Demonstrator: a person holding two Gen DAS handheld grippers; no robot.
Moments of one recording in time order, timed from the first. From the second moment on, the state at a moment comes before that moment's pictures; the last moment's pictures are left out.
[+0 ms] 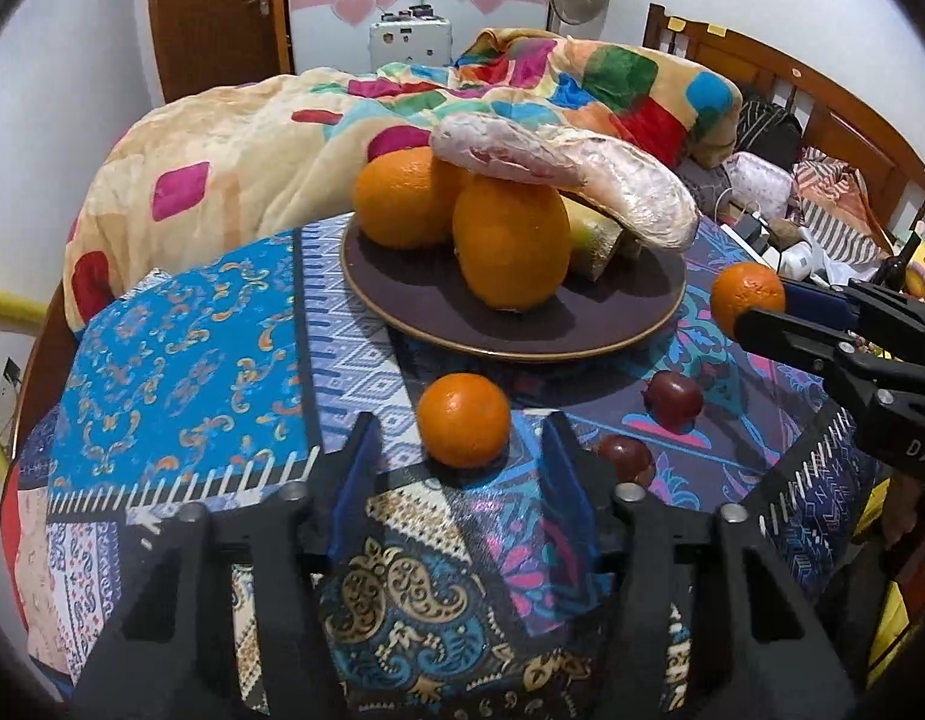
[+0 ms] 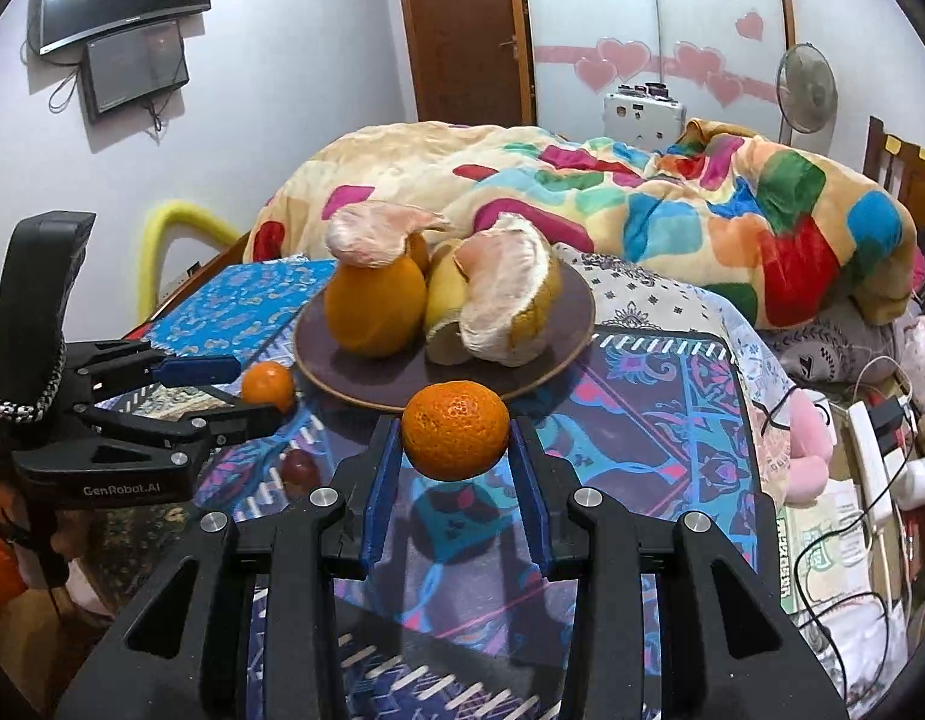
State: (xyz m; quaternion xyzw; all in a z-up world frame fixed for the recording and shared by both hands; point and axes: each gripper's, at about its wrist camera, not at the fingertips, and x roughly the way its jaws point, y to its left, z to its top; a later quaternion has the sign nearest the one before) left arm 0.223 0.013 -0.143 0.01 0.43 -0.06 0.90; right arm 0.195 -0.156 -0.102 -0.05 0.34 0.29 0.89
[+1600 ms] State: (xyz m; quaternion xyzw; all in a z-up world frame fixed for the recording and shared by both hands) left arm 0.262 0.012 -0.130 0.01 0.41 -0.04 0.91; right arm 0.227 -0.121 -0.112 -0.09 0.37 0.31 0.87
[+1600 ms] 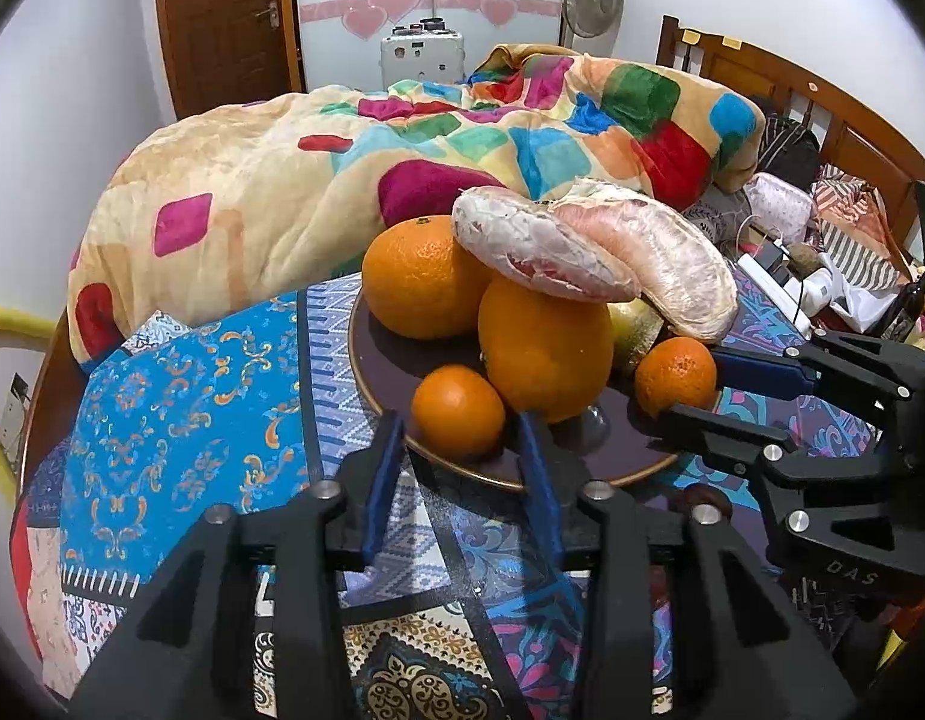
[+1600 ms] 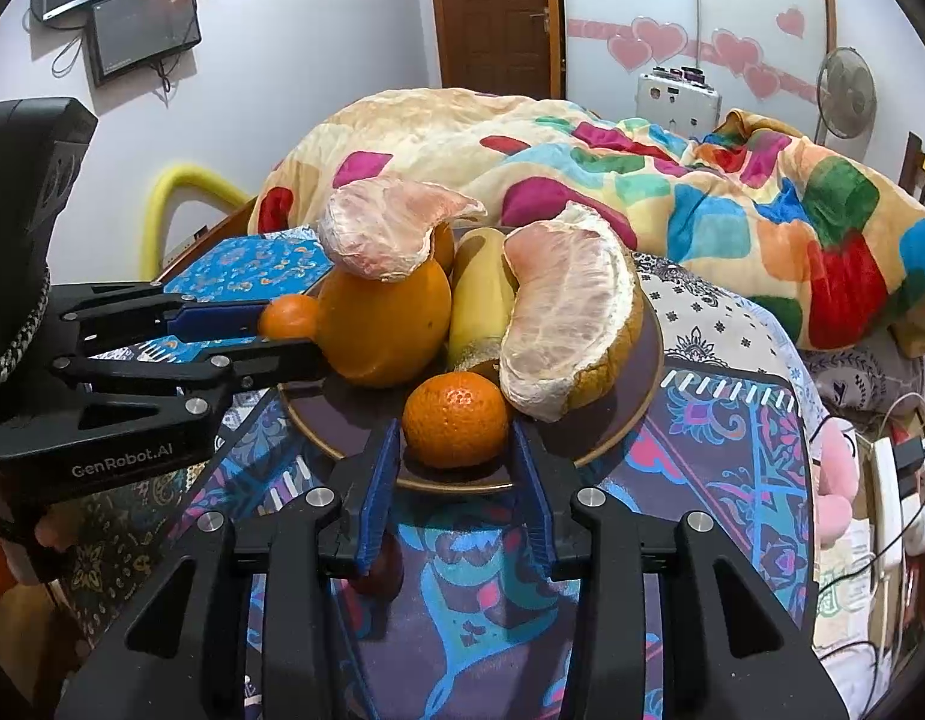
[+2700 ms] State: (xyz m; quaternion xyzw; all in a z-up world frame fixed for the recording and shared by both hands) left arm 0.210 0.013 -0.135 0.01 0.42 -0.05 0.91; right arm 0.190 -0.118 -0.126 -0.10 0.38 0.36 0.85
